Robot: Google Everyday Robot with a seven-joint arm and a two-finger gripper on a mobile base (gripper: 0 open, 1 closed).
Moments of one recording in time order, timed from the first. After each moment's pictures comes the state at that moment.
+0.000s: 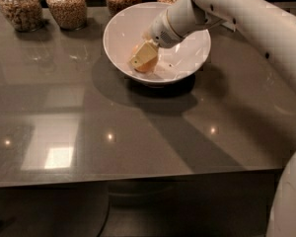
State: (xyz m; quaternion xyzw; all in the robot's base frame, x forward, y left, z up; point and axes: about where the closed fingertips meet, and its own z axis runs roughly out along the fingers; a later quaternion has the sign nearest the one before) arm 0.693 0.005 0.900 -0.55 0.73 0.17 0.37
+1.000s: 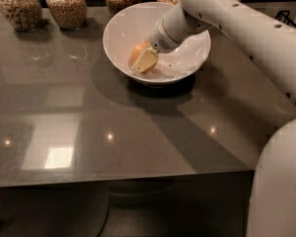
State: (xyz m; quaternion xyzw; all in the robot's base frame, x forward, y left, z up) arm 0.715 -0.002 0.866 -0.57 0.73 0.12 0.35
